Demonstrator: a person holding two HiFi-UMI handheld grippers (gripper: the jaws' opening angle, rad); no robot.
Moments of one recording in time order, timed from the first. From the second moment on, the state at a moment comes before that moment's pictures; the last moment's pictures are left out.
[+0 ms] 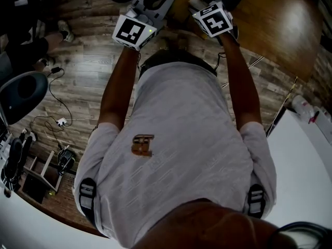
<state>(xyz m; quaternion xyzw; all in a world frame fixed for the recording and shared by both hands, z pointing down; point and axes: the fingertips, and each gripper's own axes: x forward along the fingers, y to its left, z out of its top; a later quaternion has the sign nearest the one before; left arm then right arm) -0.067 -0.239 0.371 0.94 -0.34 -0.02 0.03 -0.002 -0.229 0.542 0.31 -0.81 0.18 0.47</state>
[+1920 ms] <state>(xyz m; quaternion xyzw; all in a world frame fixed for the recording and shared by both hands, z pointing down) -0.060 -0.252 0.376 0.94 -0.34 0.00 0.03 0.010 -0.230 0.566 0.27 -0.79 0.21 0.50</state>
